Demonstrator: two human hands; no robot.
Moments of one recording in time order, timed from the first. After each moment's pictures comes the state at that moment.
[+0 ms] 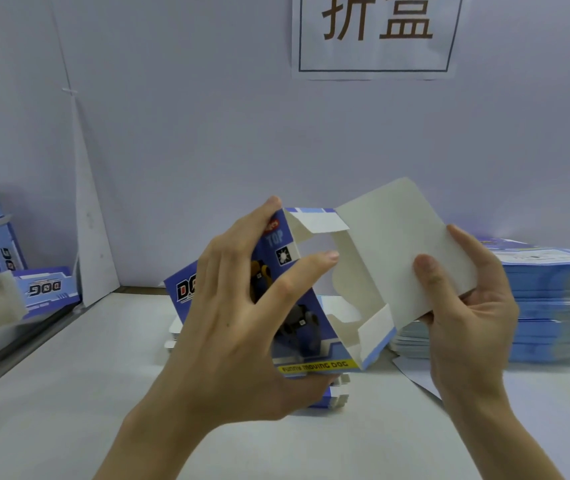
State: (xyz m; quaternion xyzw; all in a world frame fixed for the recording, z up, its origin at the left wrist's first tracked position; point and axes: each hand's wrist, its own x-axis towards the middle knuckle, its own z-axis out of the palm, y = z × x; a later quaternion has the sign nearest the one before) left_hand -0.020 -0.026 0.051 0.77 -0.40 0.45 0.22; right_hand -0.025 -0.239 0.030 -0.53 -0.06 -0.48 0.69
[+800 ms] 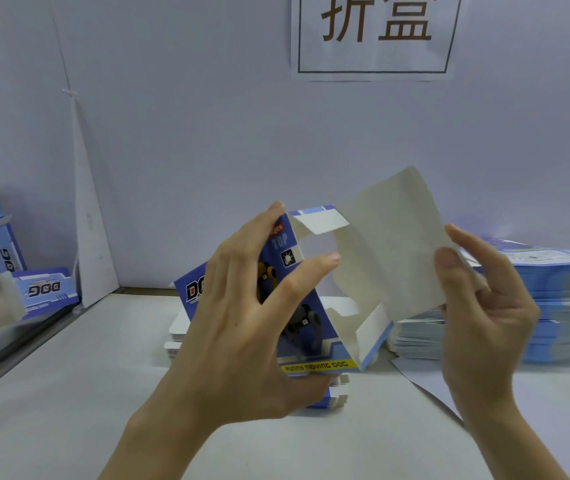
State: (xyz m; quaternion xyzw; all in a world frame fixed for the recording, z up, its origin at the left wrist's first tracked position) left_hand -0.019 -0.029 0.049 0.78 -0.41 0.44 0.21; right_hand -0.033 -0.239 0.038 -0.55 -0.13 -0.55 0.62
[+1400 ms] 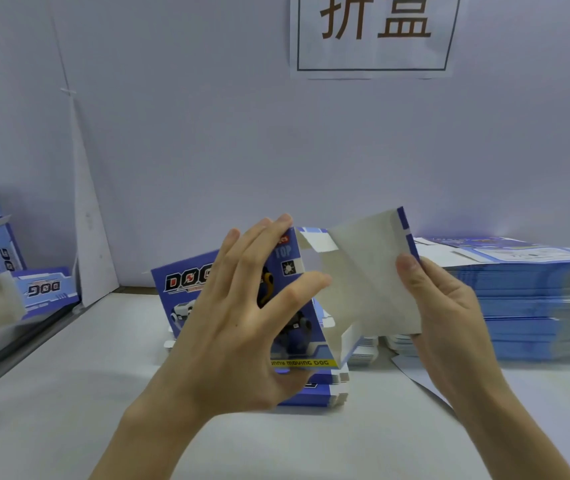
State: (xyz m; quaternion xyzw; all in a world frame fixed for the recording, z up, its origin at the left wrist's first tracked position) left_hand -0.002 -0.024 0.041 0.78 -0.42 0.45 0.13; right_hand -0.036 -0.232 0.045 -0.60 -0.07 -0.26 0.75
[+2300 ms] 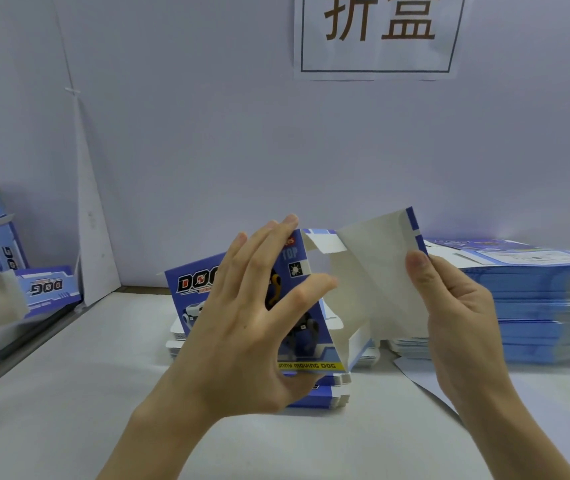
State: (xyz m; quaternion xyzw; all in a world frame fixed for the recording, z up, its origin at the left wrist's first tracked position) left_hand -0.001 -0.027 0.038 0.78 -0.42 0.44 0.13; right_hand -0.039 -0.230 0.046 -0.63 -0.06 -0.34 0.70
